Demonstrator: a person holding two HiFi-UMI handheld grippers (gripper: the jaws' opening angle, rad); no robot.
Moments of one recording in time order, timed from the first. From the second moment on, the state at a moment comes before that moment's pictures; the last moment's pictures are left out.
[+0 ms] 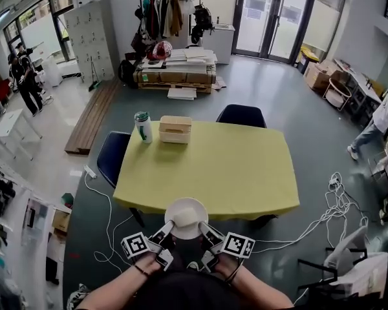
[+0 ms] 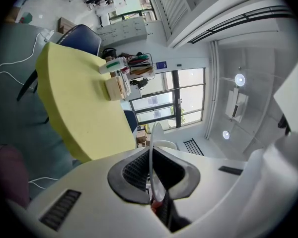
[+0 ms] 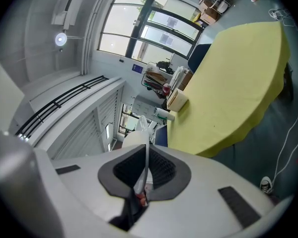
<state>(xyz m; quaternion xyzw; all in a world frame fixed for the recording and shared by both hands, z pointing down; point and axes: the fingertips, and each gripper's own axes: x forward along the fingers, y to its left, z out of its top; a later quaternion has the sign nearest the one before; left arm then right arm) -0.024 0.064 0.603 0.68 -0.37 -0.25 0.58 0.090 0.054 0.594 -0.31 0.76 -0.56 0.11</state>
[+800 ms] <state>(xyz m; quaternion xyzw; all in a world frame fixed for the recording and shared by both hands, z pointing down) -0.062 -0.092 0.609 0.68 -0.35 -0.25 0.60 0.051 -0.096 0.599 -0.35 0.74 -0.56 0.12</state>
